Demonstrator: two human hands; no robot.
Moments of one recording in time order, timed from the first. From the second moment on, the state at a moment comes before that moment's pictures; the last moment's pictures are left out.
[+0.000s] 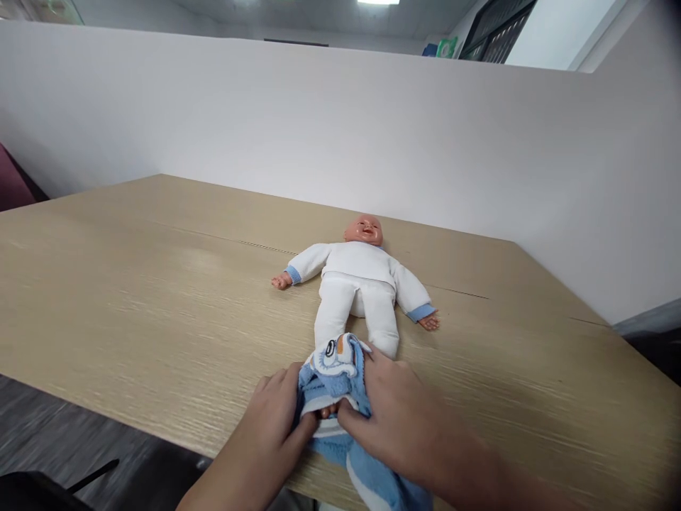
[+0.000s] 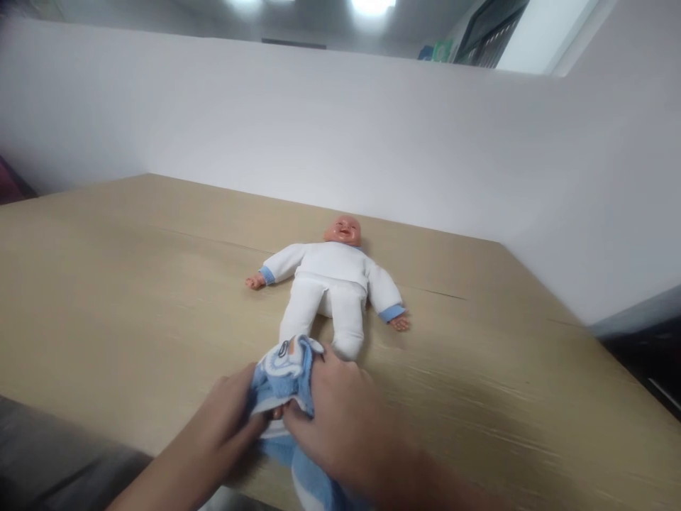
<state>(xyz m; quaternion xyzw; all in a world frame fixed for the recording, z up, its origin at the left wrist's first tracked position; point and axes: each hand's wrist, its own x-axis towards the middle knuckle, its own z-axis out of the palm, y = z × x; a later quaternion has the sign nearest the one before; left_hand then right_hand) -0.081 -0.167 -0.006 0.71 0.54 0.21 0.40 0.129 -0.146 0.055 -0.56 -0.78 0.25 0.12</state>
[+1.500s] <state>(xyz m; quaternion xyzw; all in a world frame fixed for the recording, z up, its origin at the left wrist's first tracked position) -0.100 -0.113 0.031 0.70 0.45 0.30 0.47 0.214 -0.097 0.008 -0.43 -0.61 0.54 0.39</state>
